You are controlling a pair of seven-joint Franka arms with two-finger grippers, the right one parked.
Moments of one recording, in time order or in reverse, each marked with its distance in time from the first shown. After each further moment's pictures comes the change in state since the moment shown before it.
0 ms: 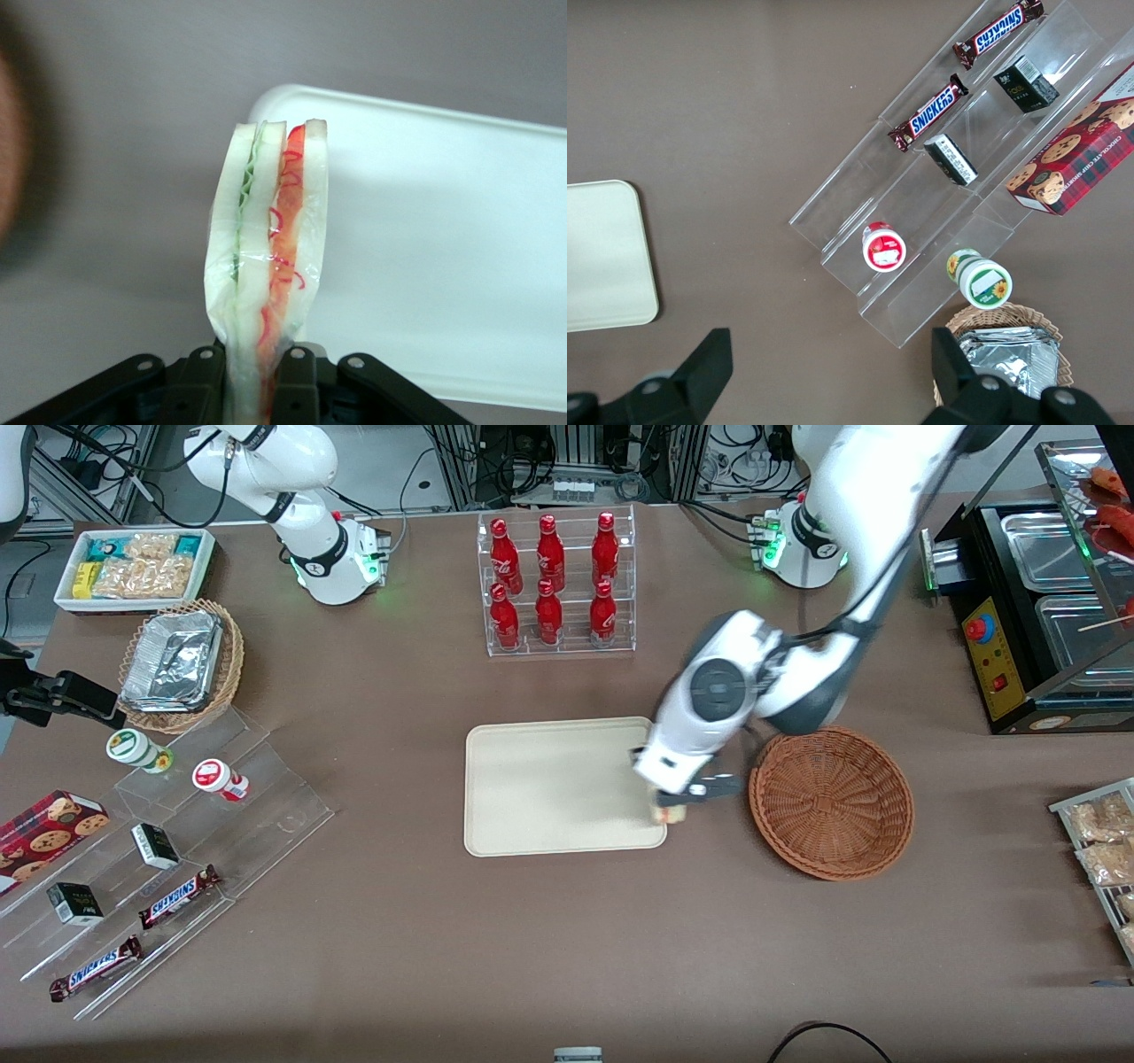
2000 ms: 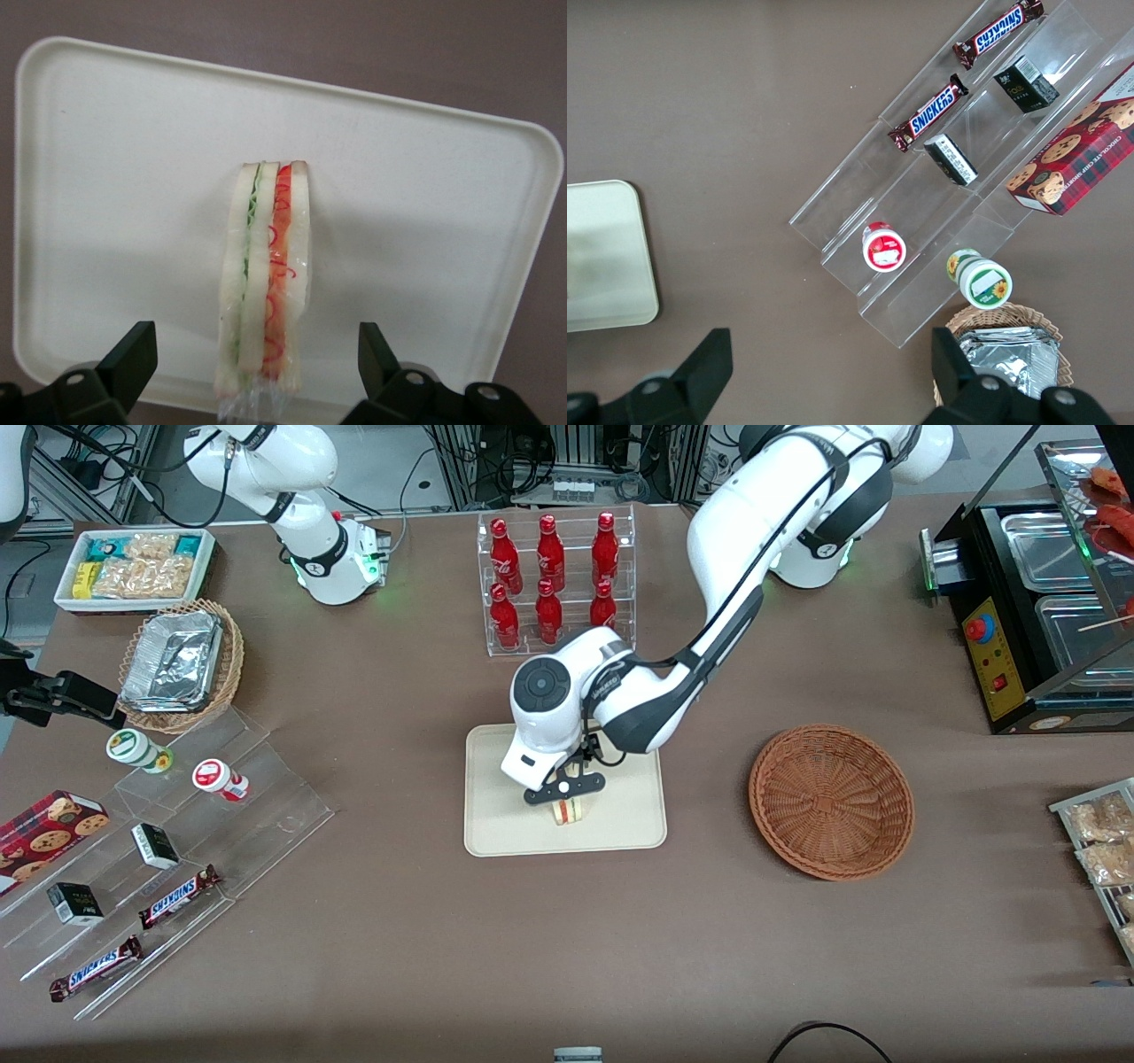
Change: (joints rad) arm -0.315 0.315 0.078 0.502 0.142 -0.142 -0.254
